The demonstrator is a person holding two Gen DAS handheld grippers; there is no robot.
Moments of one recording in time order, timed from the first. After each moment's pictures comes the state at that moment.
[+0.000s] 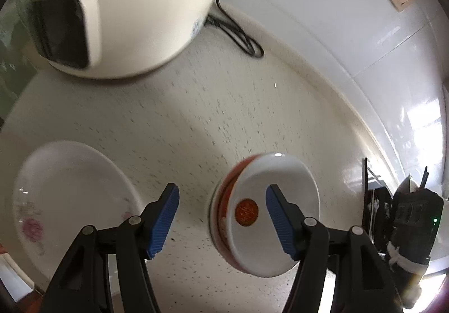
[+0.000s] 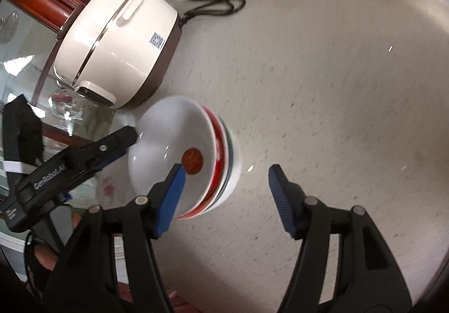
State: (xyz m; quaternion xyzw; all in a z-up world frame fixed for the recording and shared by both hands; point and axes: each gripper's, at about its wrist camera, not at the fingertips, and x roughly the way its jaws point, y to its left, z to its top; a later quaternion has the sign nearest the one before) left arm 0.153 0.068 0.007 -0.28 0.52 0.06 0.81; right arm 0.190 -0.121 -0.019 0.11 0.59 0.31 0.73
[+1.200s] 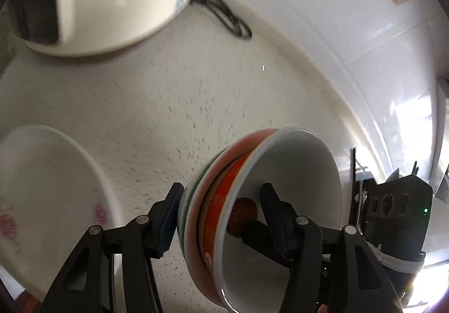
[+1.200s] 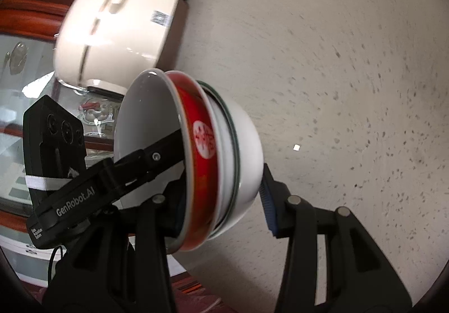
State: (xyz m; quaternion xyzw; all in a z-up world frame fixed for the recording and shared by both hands) left arm 0.156 0.058 -0.001 -0.31 0.52 0.02 0.80; right arm 0.190 -0.090 -0.043 0.18 0.62 0.35 0.67
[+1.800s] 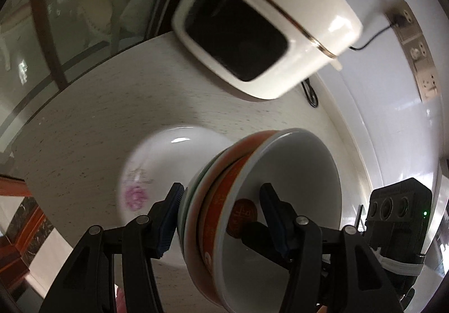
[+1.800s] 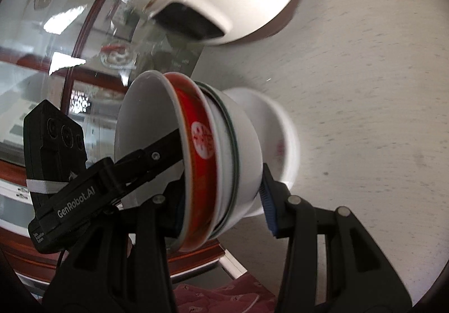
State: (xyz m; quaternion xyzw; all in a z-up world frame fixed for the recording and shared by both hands) left arm 0.042 0.171 0.014 -0.40 0.46 0.15 0.78; right arm 0.142 0.046 -0.013 0.08 0.64 0.46 0.61
